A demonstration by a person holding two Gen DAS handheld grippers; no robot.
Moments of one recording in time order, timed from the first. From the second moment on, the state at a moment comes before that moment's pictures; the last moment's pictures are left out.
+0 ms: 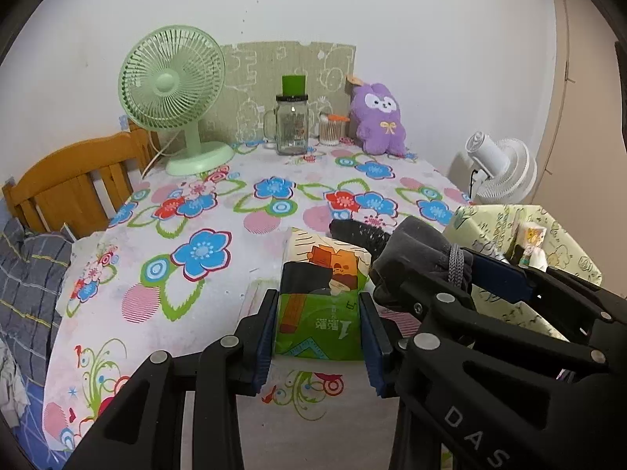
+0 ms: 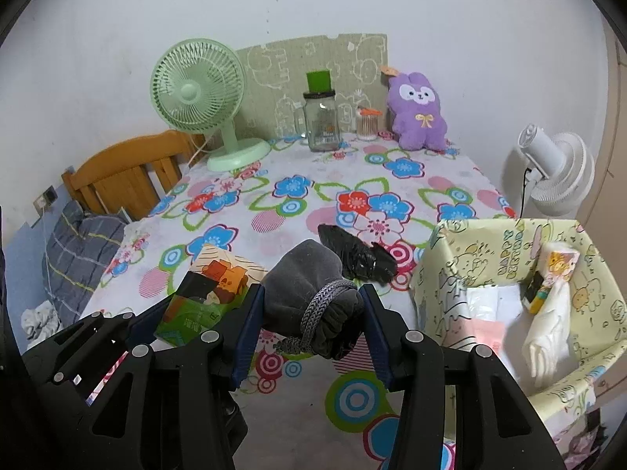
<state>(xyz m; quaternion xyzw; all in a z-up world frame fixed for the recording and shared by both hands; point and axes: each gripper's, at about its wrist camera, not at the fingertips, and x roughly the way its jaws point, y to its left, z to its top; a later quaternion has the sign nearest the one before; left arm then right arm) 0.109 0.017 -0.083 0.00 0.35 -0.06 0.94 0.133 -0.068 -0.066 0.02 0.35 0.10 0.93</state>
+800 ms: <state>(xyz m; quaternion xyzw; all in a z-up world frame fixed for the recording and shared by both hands) 0.075 0.003 -0.035 0.01 0.30 -0.06 0.95 0.097 -0.081 -0.014 0.03 0.31 0.10 0.95</state>
